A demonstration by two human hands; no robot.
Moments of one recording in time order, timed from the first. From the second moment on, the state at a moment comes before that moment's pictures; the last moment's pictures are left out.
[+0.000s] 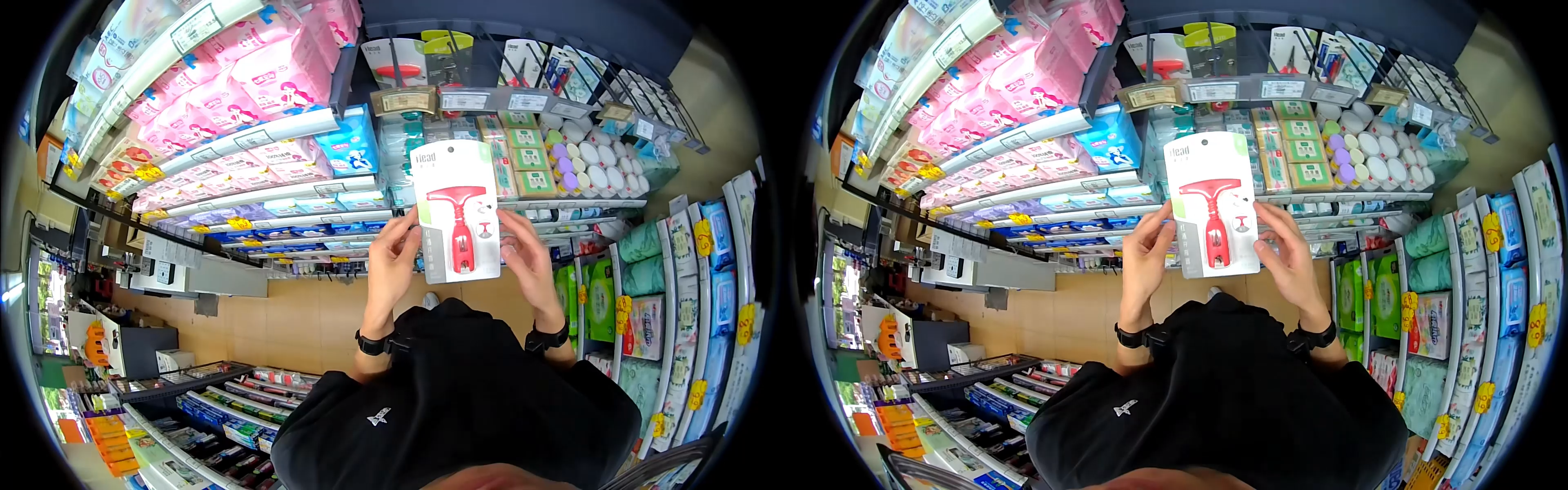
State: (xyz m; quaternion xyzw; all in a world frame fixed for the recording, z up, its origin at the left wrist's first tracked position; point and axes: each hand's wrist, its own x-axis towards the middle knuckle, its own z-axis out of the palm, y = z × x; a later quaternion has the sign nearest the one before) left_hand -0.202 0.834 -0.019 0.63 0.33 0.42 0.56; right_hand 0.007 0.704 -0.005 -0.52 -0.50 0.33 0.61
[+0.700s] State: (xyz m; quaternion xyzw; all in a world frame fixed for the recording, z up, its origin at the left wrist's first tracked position) left_hand -0.195 0.708 -0.033 0.50 0.32 0.41 0.69; right_hand 0.016 0.584 -0.020 -0.54 -0.46 0.35 0.61
